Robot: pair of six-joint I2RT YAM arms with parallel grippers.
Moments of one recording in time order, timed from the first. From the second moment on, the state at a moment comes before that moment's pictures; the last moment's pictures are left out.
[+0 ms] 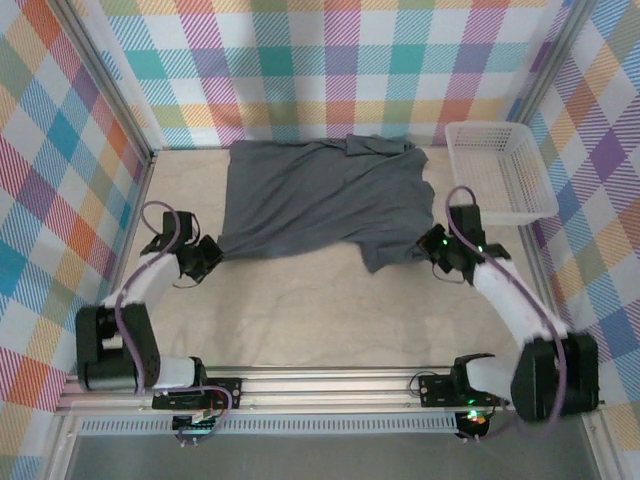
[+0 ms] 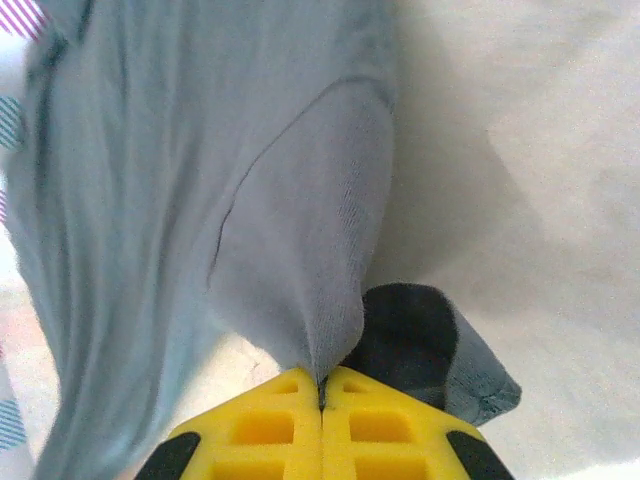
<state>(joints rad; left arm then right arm) 0.06 1.19 0.73 -0.53 0.18 -0.71 0.15 0.97 0.71 -0.55 -0.12 0.99</state>
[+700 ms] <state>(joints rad) -0.21 1.38 1.08 -0.58 0.06 -0.69 0.15 1.19 1.01 -0.62 -0.20 0.74</state>
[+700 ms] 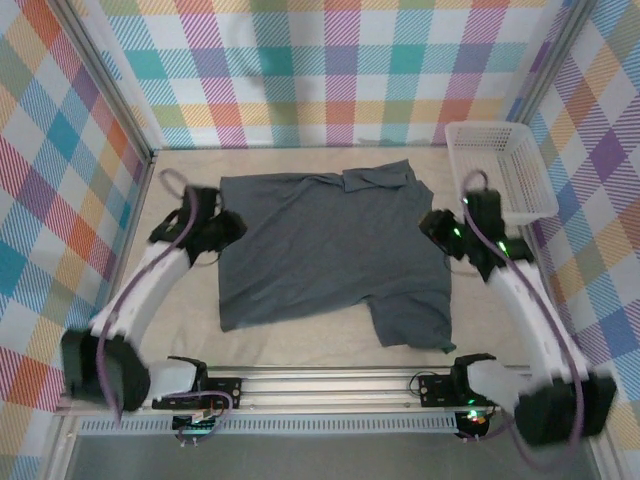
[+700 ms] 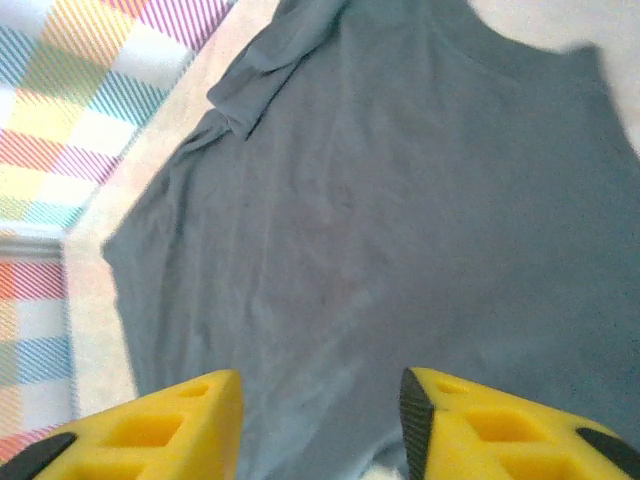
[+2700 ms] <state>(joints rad) -0.09 0.80 0.59 -0.62 0.11 -0.63 0.10 1.02 0.44 -0.61 -0.03 0.80</state>
